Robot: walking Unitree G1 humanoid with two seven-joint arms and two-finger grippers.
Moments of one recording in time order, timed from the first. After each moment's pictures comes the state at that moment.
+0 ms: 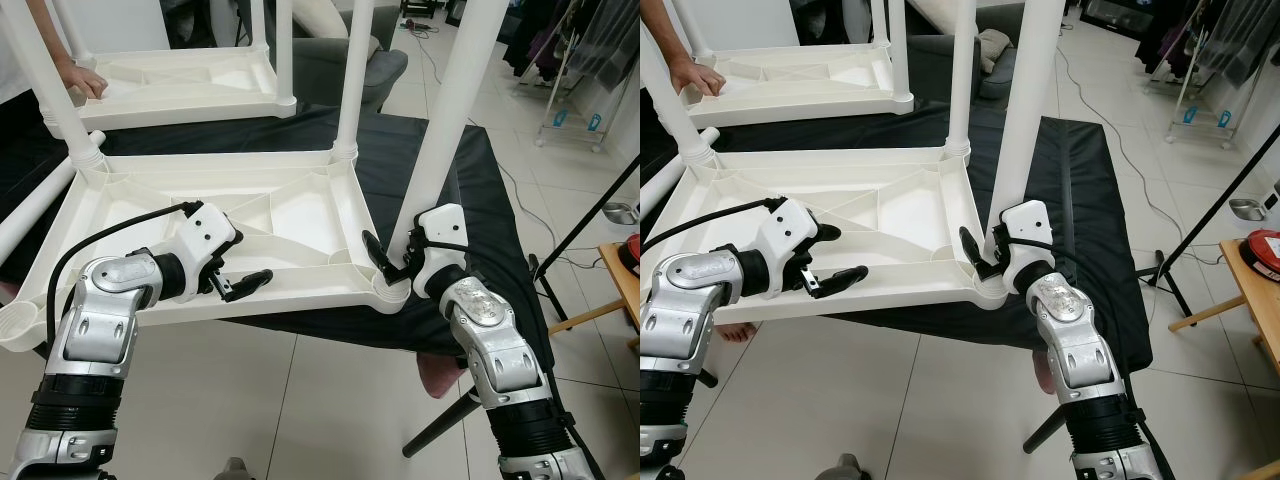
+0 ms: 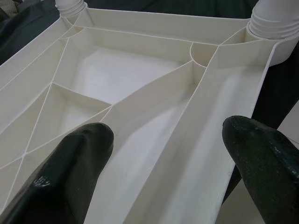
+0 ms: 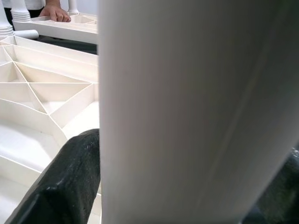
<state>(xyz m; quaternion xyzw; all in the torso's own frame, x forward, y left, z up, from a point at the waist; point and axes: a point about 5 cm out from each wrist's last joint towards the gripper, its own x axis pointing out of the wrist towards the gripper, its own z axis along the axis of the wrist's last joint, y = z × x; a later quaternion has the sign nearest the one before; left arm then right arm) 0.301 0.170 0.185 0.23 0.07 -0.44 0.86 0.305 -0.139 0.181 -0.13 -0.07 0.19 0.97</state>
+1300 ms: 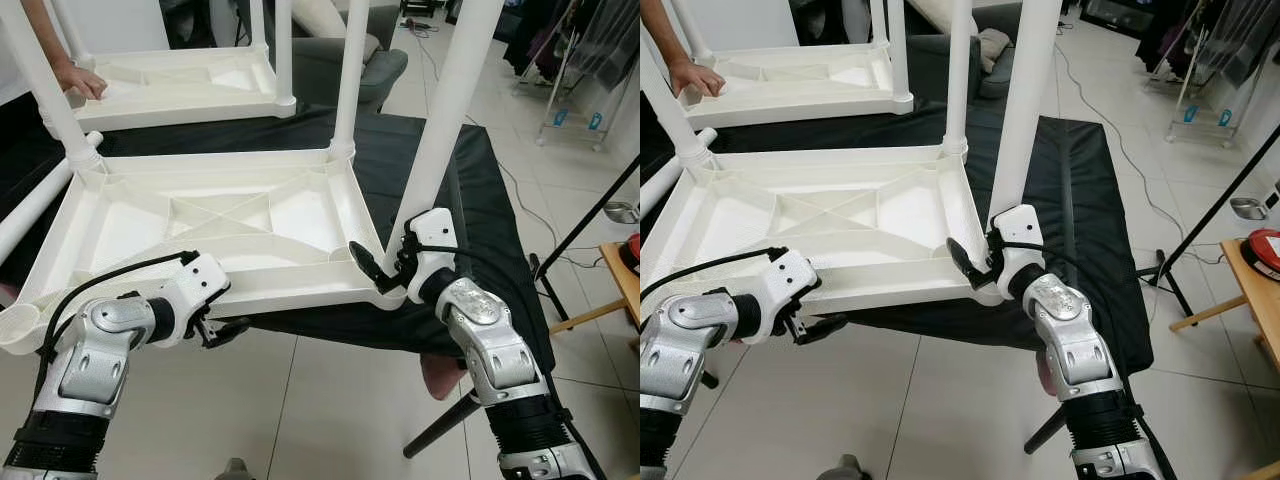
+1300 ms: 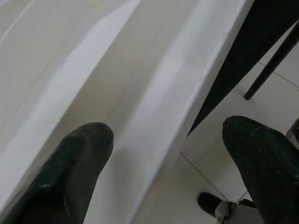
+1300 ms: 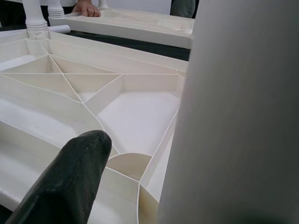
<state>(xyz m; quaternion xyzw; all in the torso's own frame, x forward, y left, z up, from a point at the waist) 0.286 0.186 0.135 0.27 0.20 -0.41 0.85 0.307 -0.133 0.172 -0.12 -0.05 0.26 0.96</state>
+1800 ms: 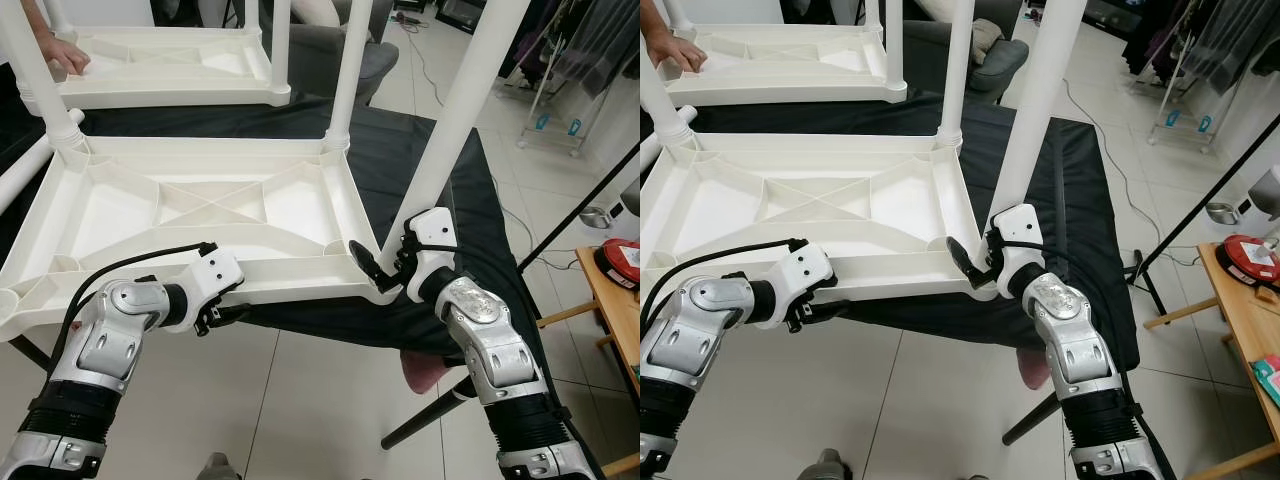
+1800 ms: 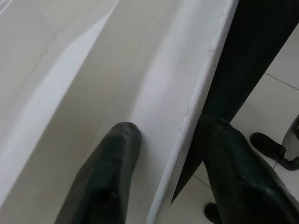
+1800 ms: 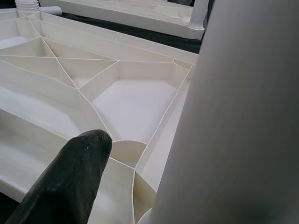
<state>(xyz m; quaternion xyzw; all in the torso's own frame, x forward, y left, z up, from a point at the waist) 0.300 0.174 0.140 0.32 0.18 -0.45 0.82 0.307 -0.133 0.173 -0.12 -0.05 0.26 0.96</state>
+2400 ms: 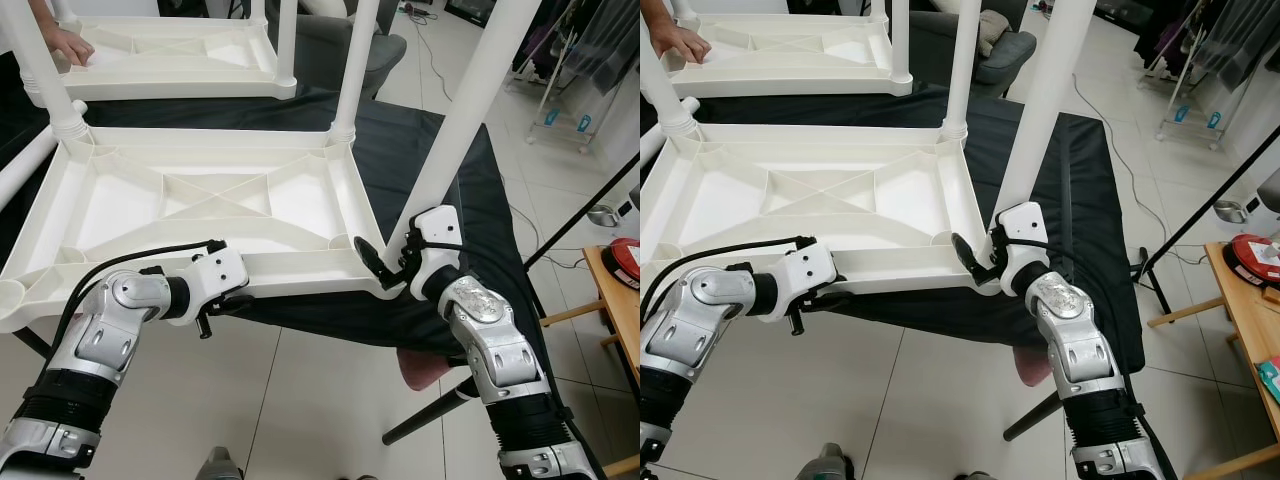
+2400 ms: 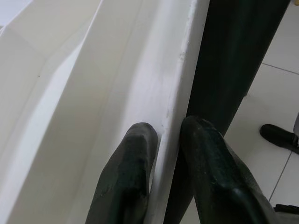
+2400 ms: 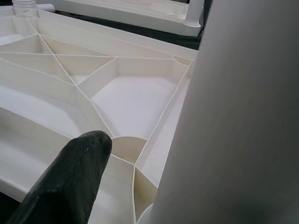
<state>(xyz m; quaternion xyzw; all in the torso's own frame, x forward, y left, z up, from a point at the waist) 0.306 0.167 0.150 0.37 0.12 -0.50 0.78 0.307 -0.136 0.176 -0.12 -0.06 0.25 0.96</state>
